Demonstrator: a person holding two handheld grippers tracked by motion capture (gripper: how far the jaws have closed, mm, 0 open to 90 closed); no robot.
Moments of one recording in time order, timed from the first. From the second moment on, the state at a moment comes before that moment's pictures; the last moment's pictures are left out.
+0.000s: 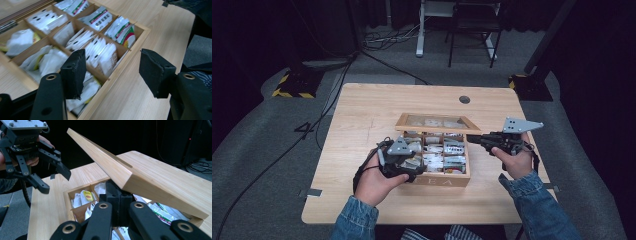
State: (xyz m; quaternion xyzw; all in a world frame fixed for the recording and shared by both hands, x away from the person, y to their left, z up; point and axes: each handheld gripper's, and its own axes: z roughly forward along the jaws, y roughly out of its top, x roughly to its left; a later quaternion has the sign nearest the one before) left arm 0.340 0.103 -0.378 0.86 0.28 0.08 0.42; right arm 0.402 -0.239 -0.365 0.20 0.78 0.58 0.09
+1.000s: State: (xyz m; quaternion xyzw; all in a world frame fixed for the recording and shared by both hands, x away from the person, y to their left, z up) left arm 0.377 0.017 -0.412 0.87 0.25 0.02 0.43; right arm 0.402 -0.239 -0.366 0.20 0.78 0.58 0.09
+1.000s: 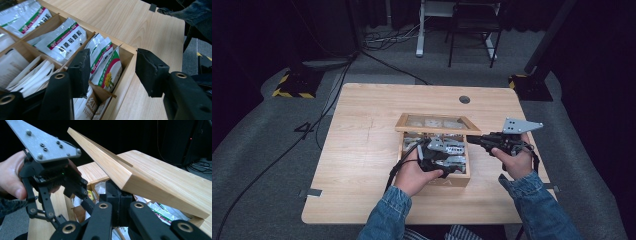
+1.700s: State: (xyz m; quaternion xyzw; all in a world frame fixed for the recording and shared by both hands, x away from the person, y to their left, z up) left arm 0.394 -0.002 -0.436 0.88 0.25 -0.03 0.41; right arm 0.402 -0.239 -0.367 0.20 0.78 0.58 0.09
